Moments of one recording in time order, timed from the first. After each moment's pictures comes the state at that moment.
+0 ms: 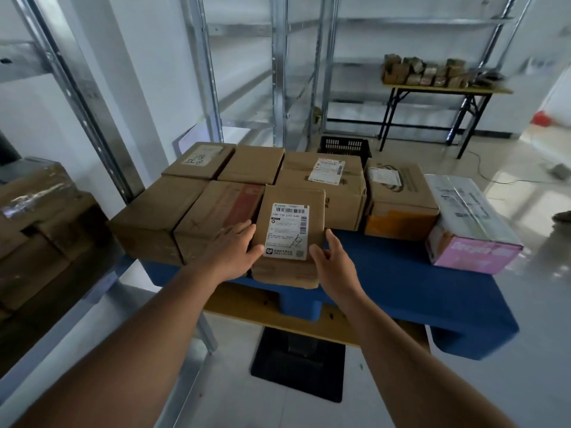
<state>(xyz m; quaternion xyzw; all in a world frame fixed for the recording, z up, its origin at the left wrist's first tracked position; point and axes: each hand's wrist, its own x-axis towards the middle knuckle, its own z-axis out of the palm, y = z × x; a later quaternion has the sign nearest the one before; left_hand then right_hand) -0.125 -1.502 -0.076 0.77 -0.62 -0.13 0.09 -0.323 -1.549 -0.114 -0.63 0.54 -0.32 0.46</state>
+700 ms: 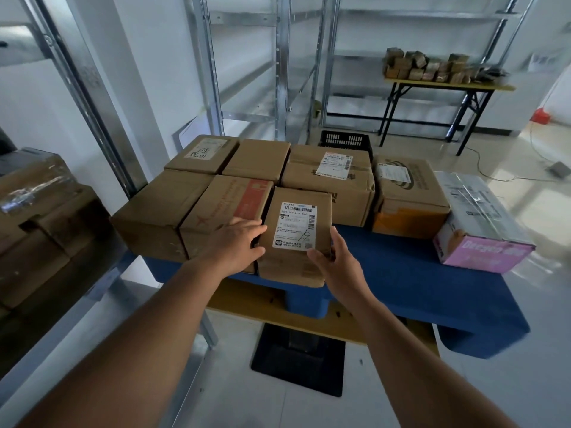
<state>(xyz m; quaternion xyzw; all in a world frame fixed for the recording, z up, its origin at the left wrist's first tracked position) -0.108 -1.505 -0.076 0.73 -0.67 -0.08 0.10 -0.319 -1.549 -0.122 -0.67 0.53 -0.29 0.43</state>
